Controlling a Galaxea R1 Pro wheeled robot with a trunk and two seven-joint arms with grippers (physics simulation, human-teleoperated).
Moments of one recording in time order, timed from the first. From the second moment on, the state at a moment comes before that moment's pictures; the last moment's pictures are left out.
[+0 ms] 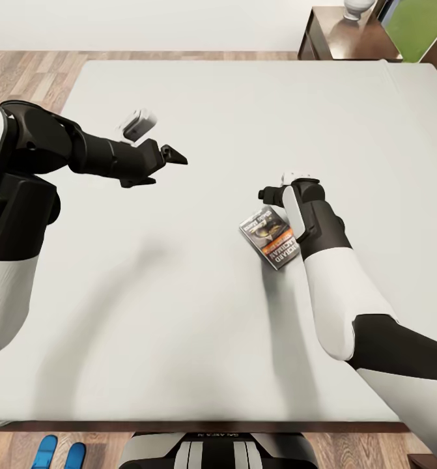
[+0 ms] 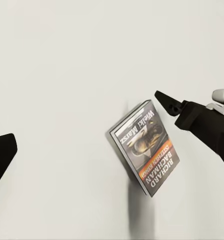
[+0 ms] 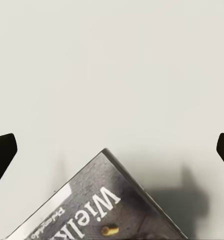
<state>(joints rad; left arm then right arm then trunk) -1.45 0.28 -0.44 -1.61 2.11 0.84 1.26 -1.38 0.17 -0.08 -0.85 -0.04 0.78 -0.20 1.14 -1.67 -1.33</state>
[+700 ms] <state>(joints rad) -1.44 0.28 -0.44 -1.61 2.11 0.84 1.26 -1.43 0.17 -0.08 -0.56 -0.04 0.65 -0.20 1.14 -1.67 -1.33</state>
